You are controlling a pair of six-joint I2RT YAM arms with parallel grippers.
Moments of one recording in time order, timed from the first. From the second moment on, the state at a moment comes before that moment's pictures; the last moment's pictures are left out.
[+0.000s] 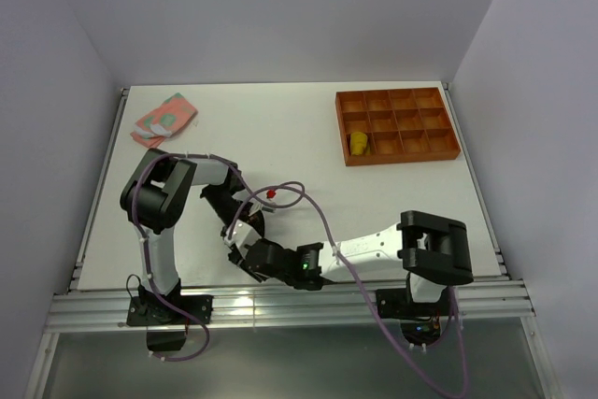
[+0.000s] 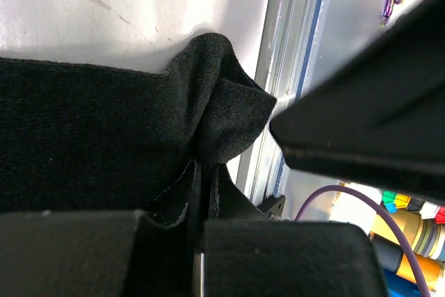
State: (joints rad) left arm -0.43 1.99 1.05 -1.17 0.85 0.96; right arm 1.43 1.66 0.87 0.11 0.39 0.22
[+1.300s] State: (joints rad) left arm -0.25 1.90 1.19 -1.09 0.93 0.87; right arm 1.43 1.80 0.92 0.12 0.39 0.25
